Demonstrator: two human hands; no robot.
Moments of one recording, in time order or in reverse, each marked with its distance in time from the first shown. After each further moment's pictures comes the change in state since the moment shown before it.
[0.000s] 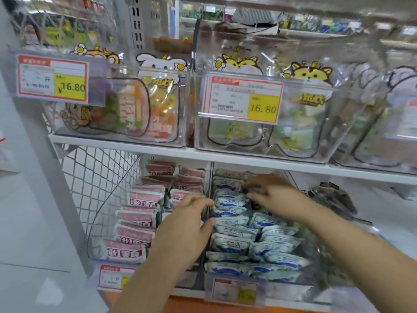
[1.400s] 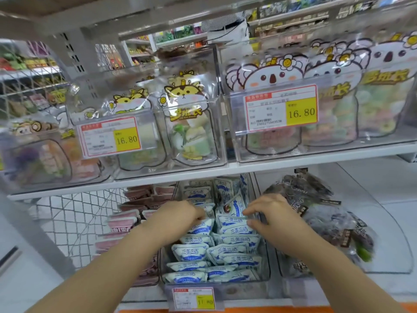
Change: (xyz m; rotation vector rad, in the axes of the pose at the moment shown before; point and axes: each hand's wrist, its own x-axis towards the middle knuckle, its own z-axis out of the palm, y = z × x) left_hand 0.072 0.057 0.029 0.846 -0.401 0.346; right_hand -0.085 0.077 0.017 0.278 0.237 -0.011
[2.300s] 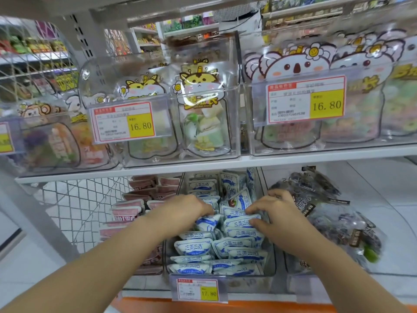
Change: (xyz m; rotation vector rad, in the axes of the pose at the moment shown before) left_hand -0.007 -0.004 0.003 -0.068 0.023 0.068; right_hand 0.000 -0.009 0.006 -0.034 -0.058 0.057
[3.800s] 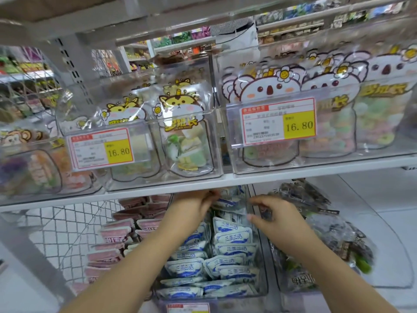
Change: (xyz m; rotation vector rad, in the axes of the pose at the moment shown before) left_hand 0.030 0.029 -0.025 -0.499 0.524 -0.172; right_hand 0.003 0.007 -0.023 0.300 0.176 0.097
